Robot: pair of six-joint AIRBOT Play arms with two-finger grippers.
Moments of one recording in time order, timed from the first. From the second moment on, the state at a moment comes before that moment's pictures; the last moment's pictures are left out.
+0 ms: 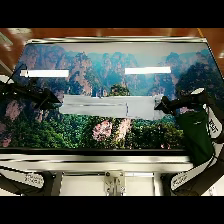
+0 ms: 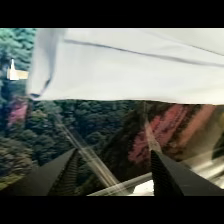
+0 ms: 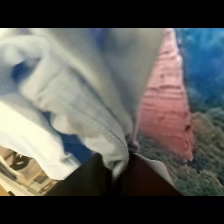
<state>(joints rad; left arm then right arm) 0.29 -1.68 1.41 0.88 -1.47 -1.40 -0.31 -1.88 1.33 -0.87 1.26 1.36</state>
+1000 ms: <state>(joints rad) -0.50 -1.80 1.41 0.51 -0.83 -1.24 -0.32 -1.25 1.34 -0.82 1.52 1.50</state>
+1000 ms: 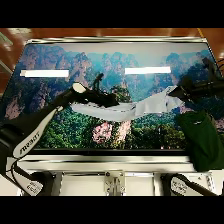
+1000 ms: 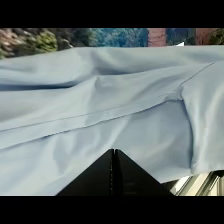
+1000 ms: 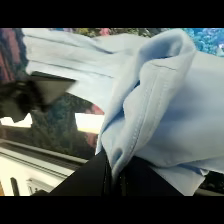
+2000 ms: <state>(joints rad) -0.40 -1.76 1.48 0.57 -0.84 -1.31 0.08 -1.21 1.34 -0.89 1.33 1.53</state>
